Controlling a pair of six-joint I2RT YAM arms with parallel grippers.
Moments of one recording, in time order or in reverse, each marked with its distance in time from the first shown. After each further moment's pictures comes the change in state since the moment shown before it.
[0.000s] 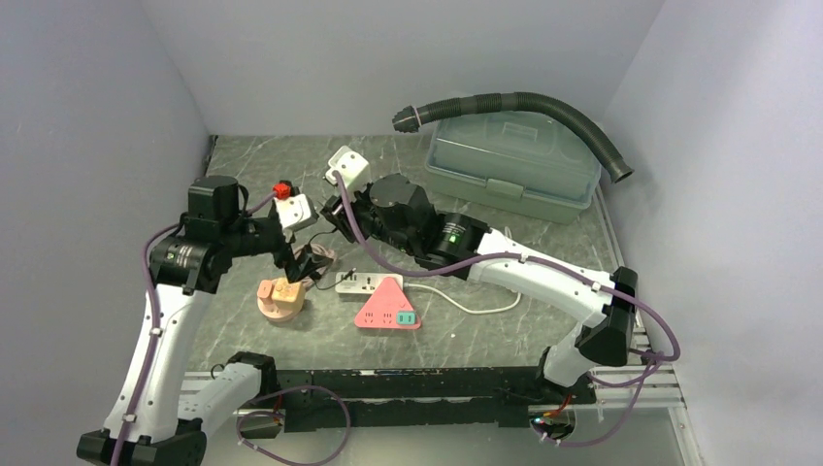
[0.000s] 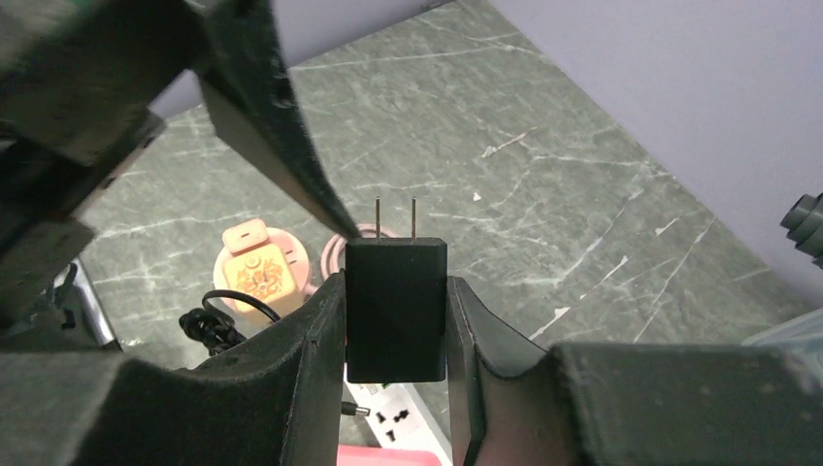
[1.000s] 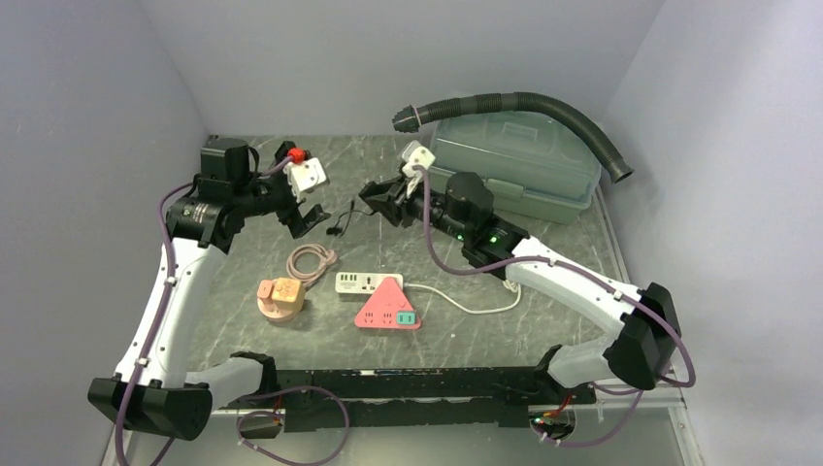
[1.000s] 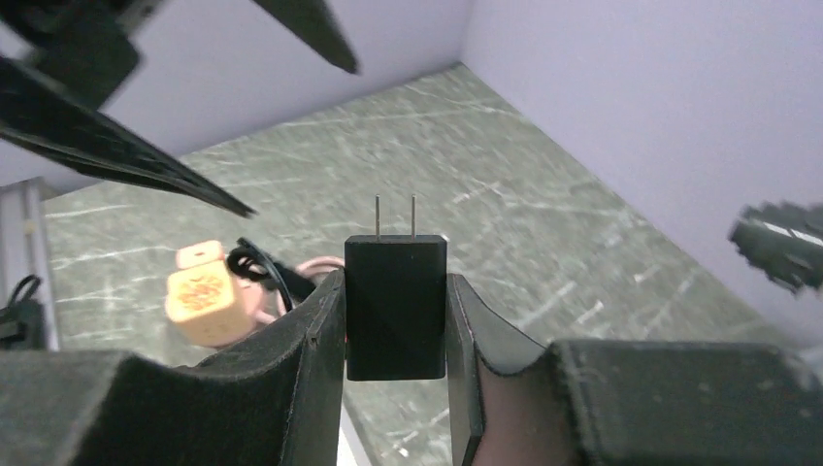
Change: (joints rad) left arm -0.001 0.215 0.111 0.151 -0.215 0.105; right arm -0.307 -0.209 -0.481 0.474 -0.377 0.005
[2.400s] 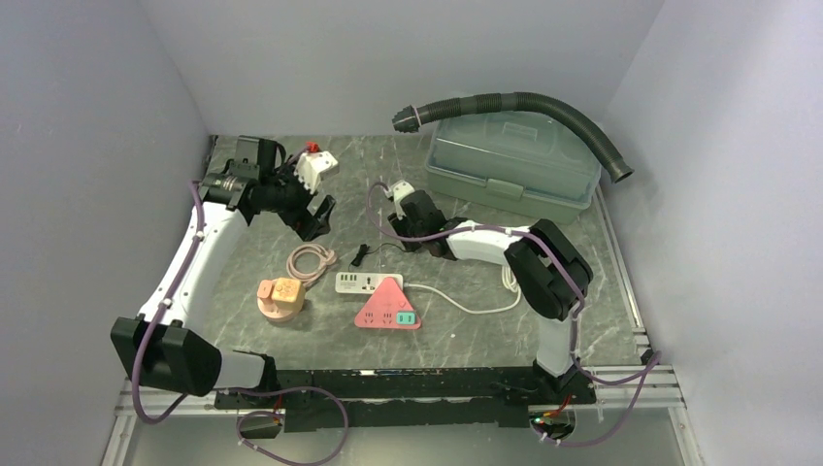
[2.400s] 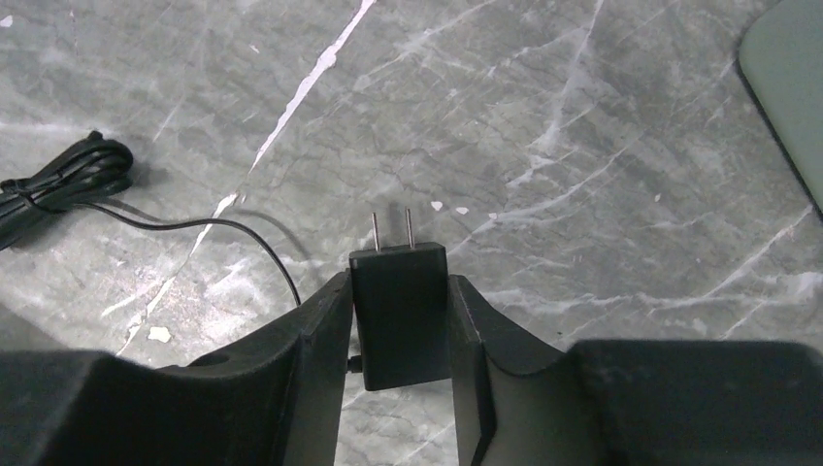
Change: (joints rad) left arm -0.010 0.206 0.021 -0.139 -0.192 -0.227; right arm -0.090 0.554 0.037 -0.196 0.305 0.048
